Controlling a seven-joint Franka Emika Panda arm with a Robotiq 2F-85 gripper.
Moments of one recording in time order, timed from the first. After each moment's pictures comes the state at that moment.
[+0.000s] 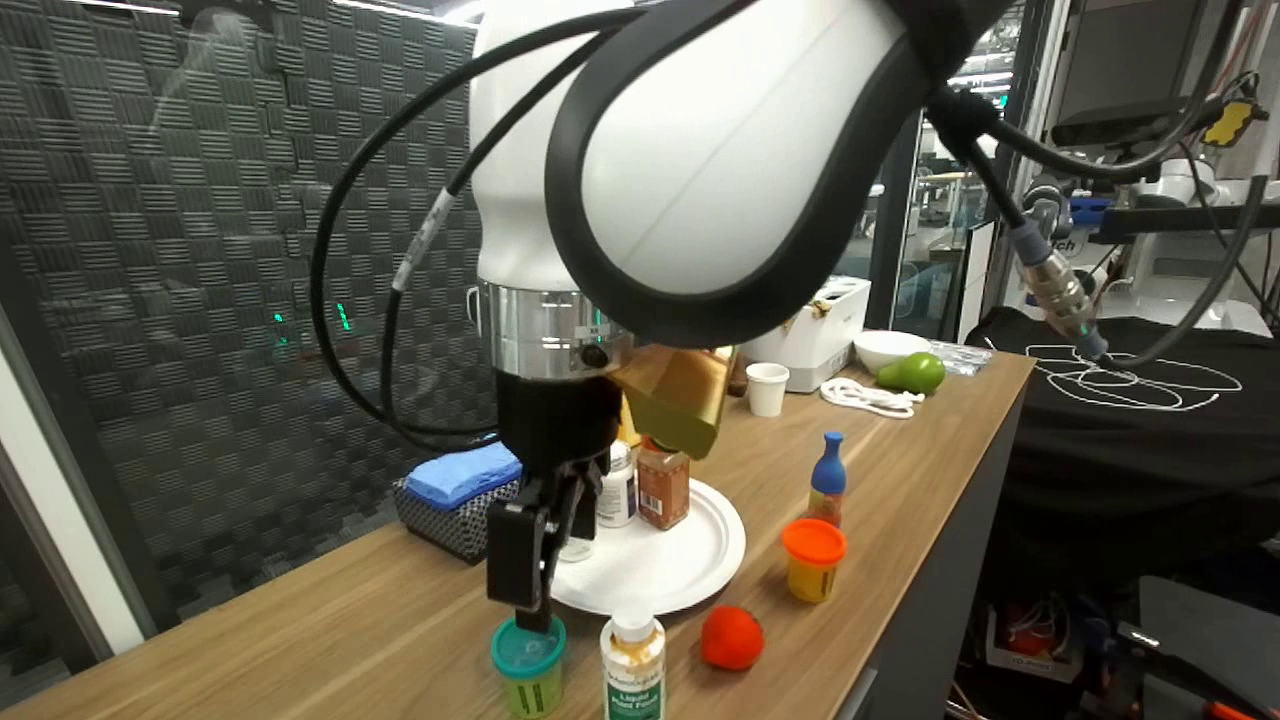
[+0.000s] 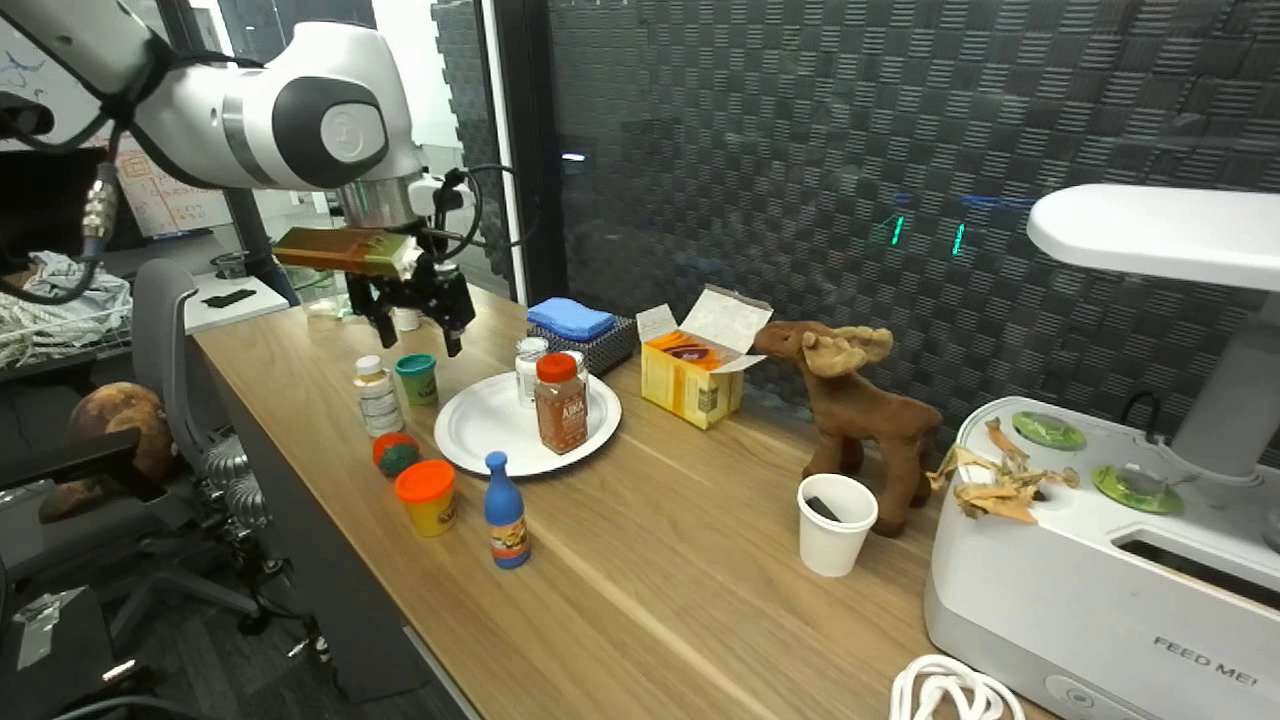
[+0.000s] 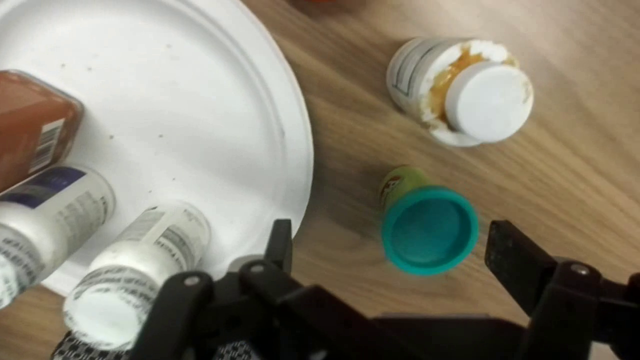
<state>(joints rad) 0.22 0.32 0.22 -2.09 -0.11 2.48 -0.01</state>
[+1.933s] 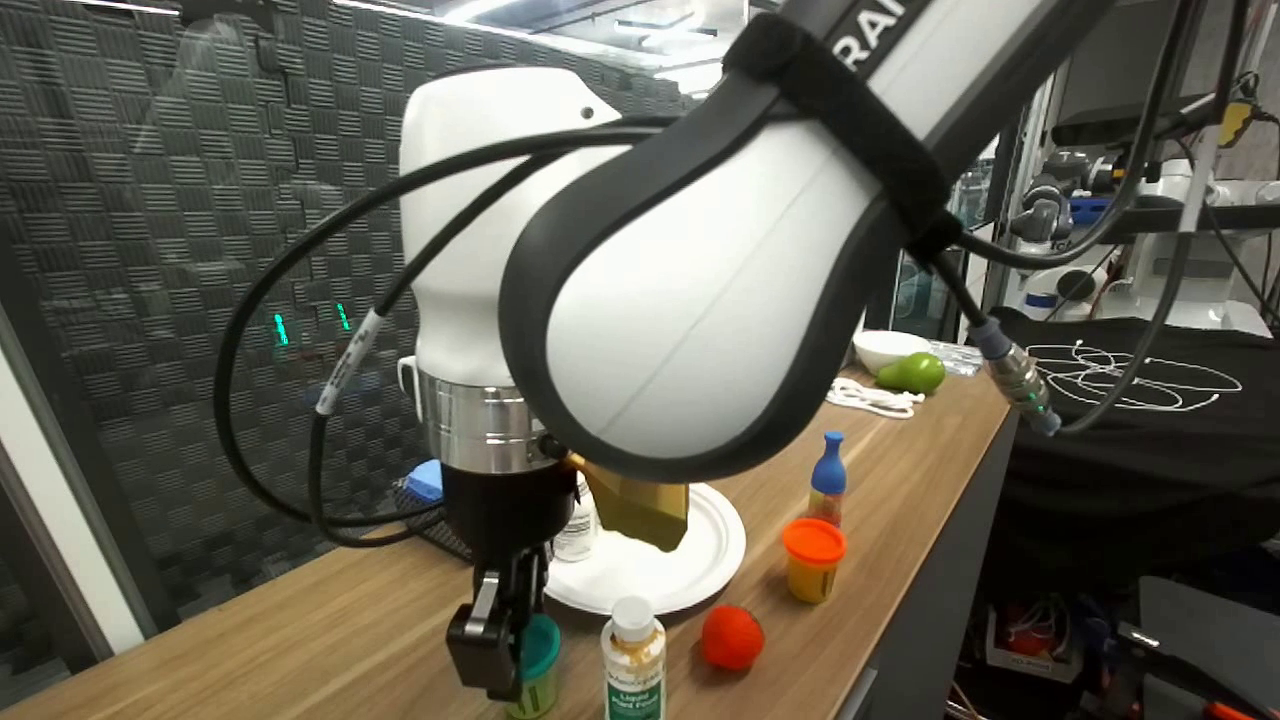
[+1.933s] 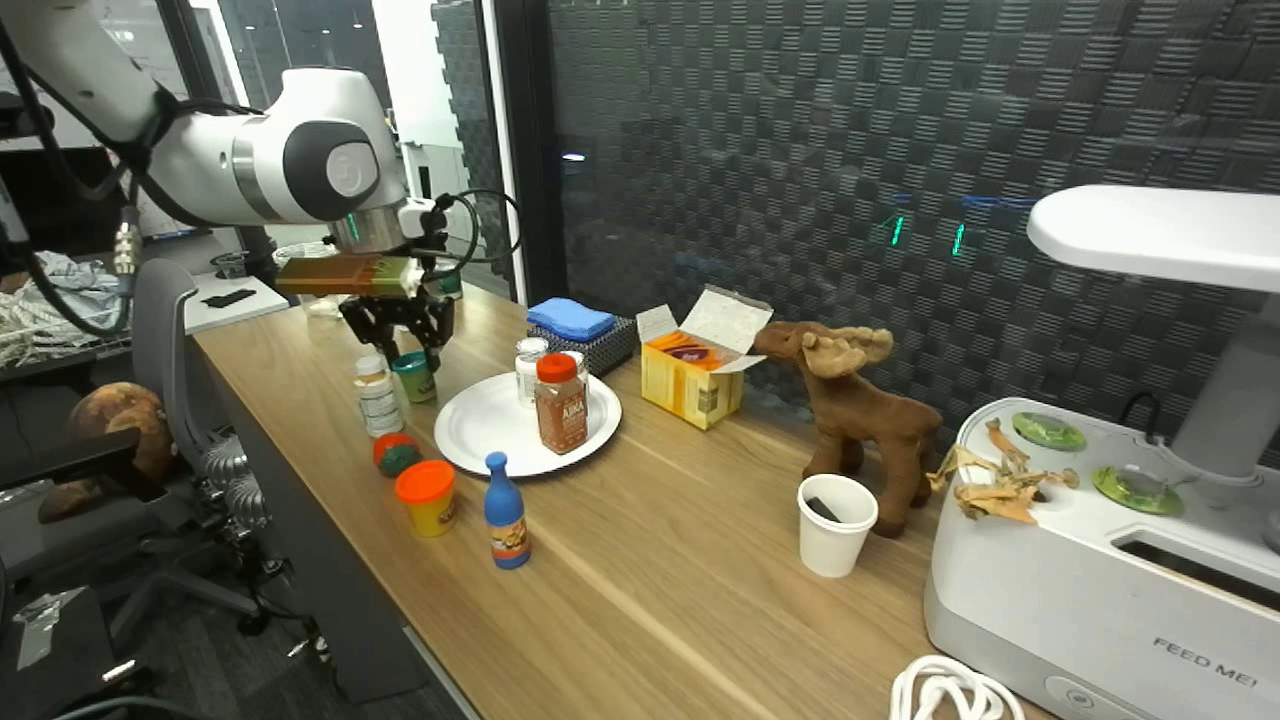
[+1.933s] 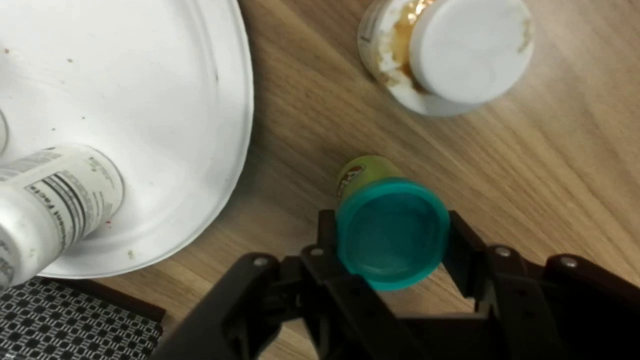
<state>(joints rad) 0.28 0.42 0.22 -2.03 -0.20 2.54 -0.05</state>
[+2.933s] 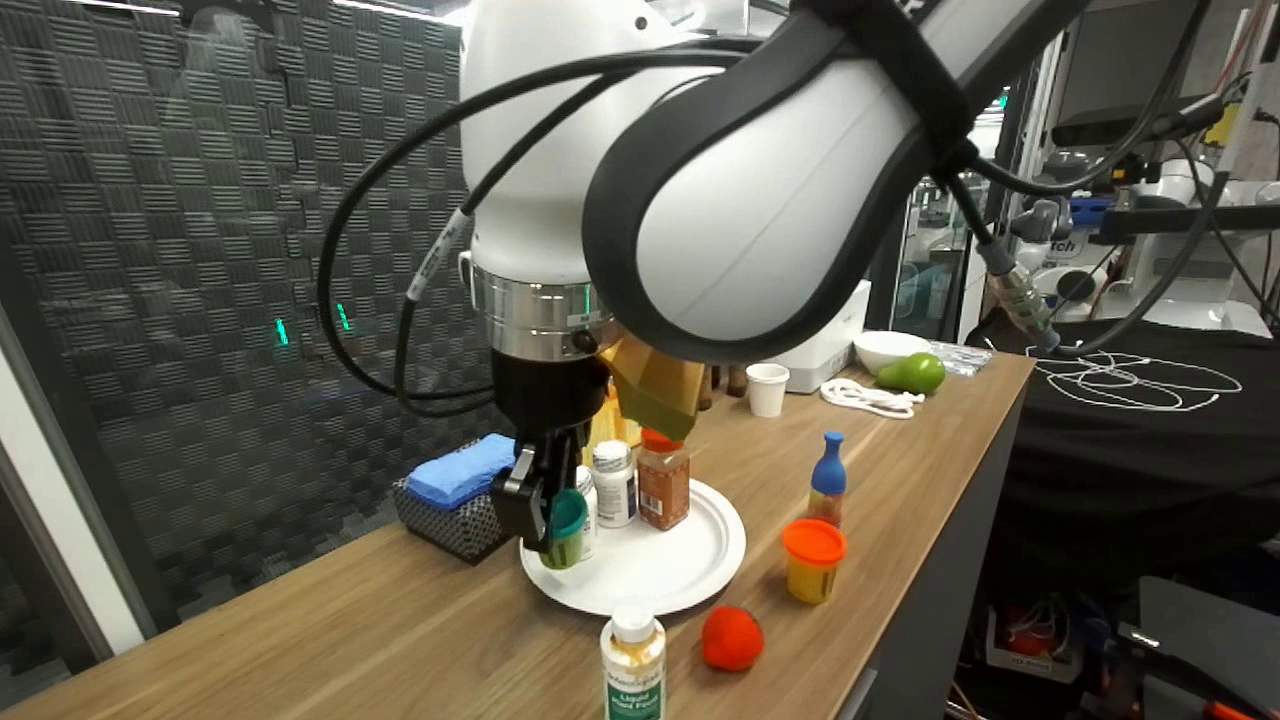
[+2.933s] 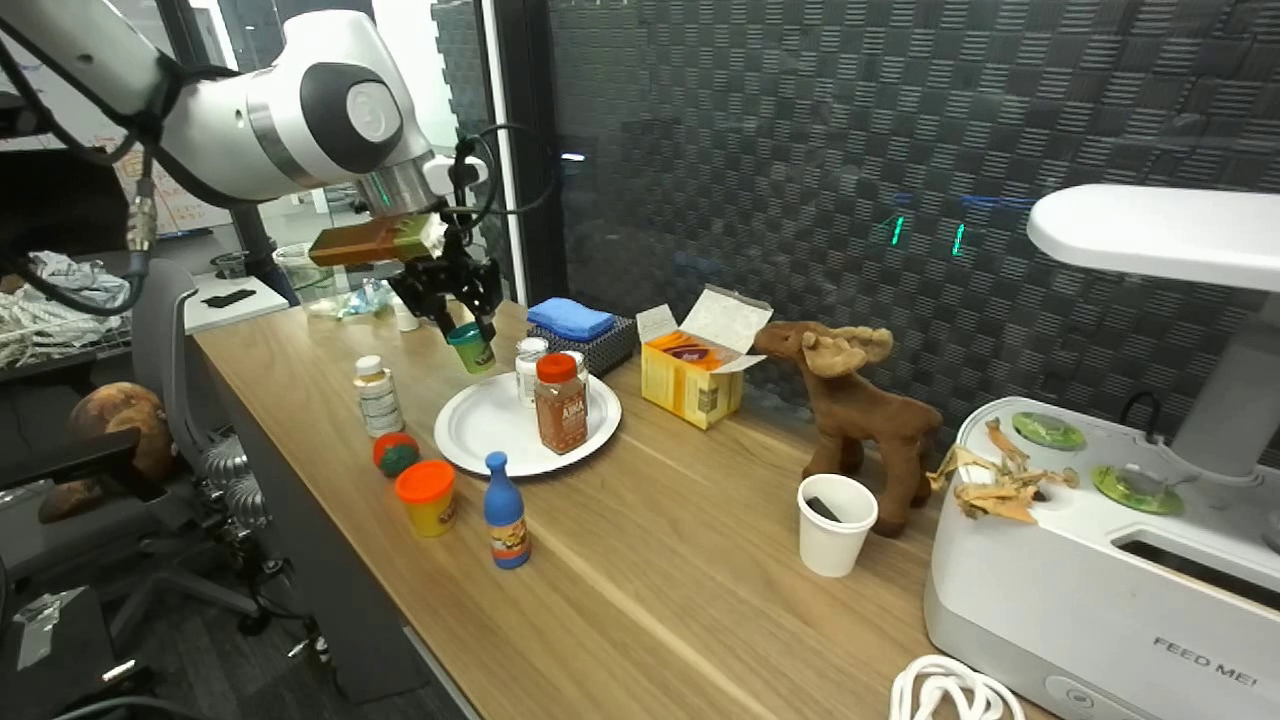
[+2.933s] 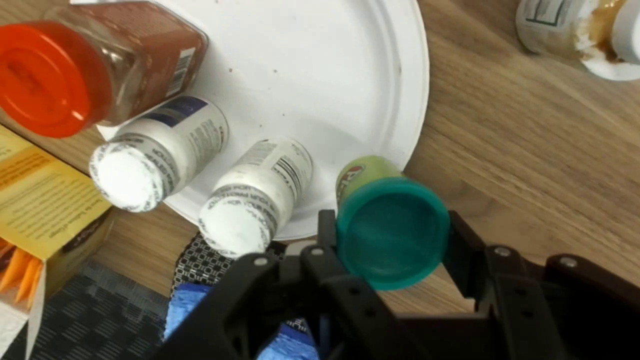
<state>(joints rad) 0.30 0.32 0.09 -2.05 -0.35 2.54 0.13</state>
